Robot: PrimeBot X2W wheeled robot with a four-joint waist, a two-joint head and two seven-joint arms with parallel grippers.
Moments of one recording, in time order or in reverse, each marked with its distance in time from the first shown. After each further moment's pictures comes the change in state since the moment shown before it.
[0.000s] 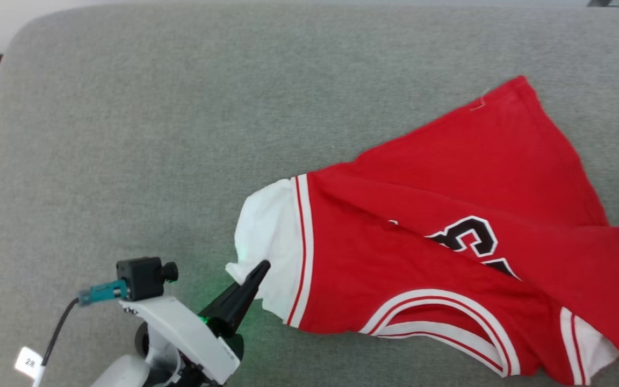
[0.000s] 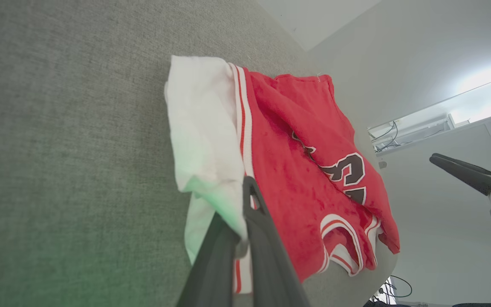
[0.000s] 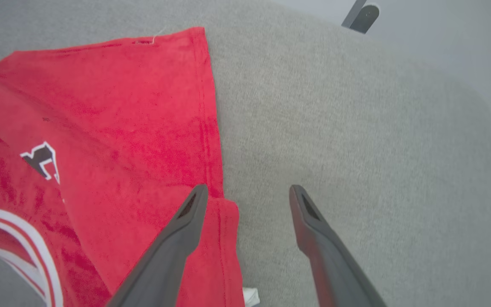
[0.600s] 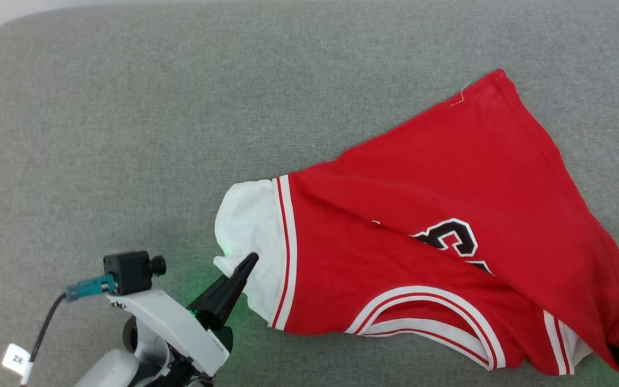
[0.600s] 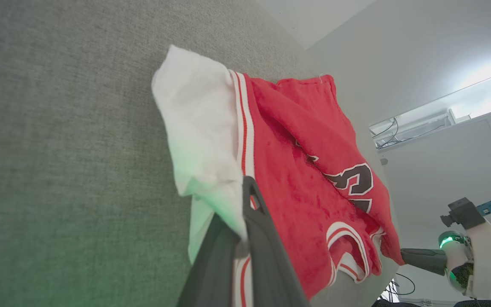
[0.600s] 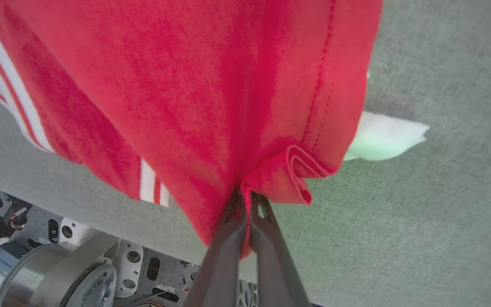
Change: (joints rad) left arm -0.013 0.013 0.017 0.012 0.000 0.000 -0.007; right arm 0.279 0.055 0.137 0.048 0.022 0.000 0.090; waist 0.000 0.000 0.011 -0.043
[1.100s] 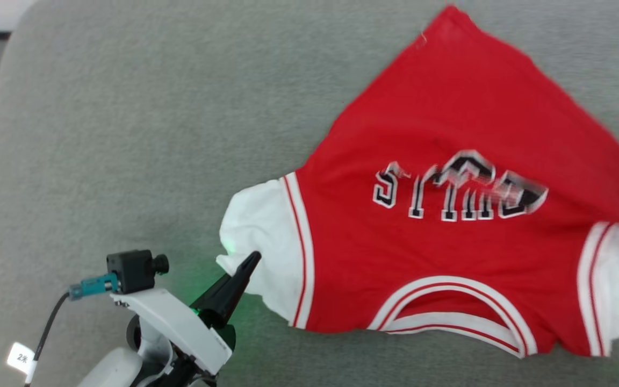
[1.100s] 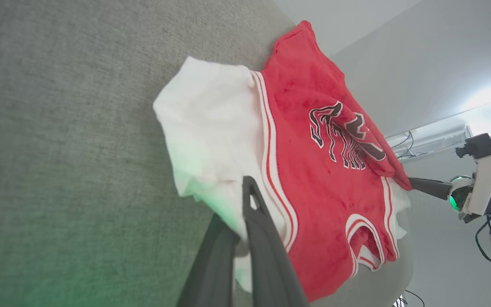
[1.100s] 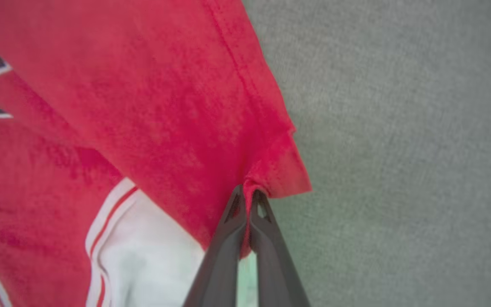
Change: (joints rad) left arm -0.012 -0.016 -0.003 0.021 -0.001 -0.013 -0.004; right arm -0.469 -0.170 0.114 0.352 0.077 0.000 -0.125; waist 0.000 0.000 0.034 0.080
